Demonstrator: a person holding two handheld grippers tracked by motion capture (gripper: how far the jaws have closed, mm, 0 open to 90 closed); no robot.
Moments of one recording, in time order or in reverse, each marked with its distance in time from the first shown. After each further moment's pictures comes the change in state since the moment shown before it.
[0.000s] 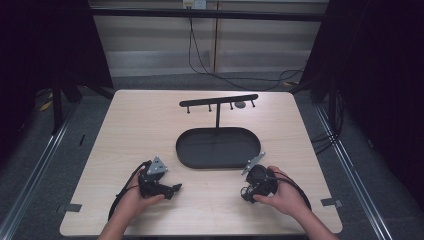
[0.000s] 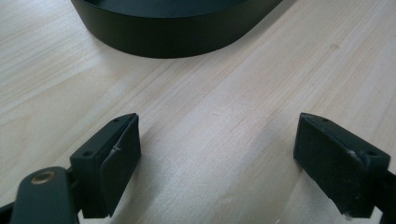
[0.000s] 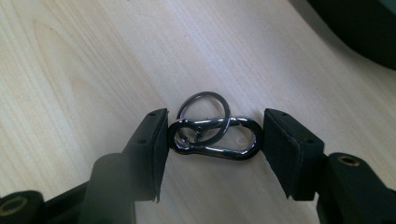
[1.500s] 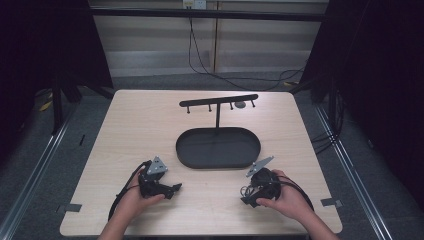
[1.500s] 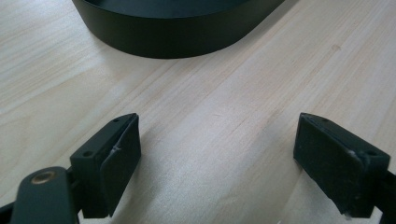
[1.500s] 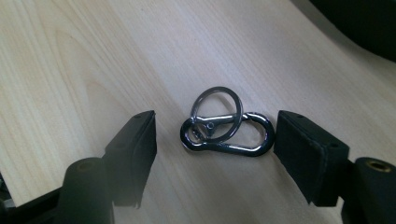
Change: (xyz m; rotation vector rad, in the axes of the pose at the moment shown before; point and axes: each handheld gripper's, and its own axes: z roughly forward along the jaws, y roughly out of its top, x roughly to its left) left arm 0.000 0.000 0.000 0.001 0.005 -0.001; right arm -0.001 -0.016 0.003 -0.100 0.050 0.014
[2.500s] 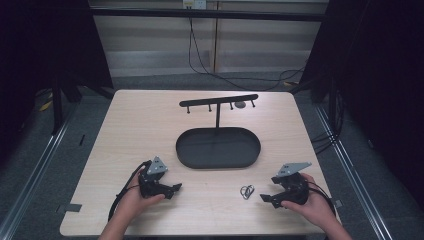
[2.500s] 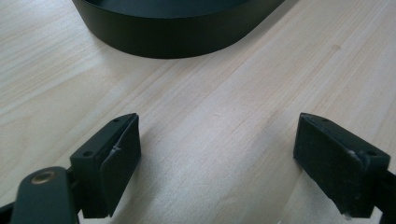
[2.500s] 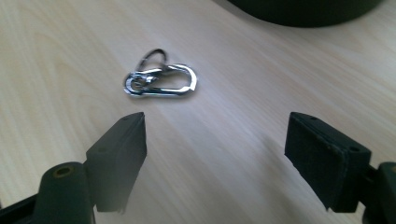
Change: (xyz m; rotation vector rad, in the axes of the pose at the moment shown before) left arm 0.000 0.000 0.000 -0.002 0.001 0.000; right arm -0.027 -0.058 -0.030 -0.229 -0.044 0.072
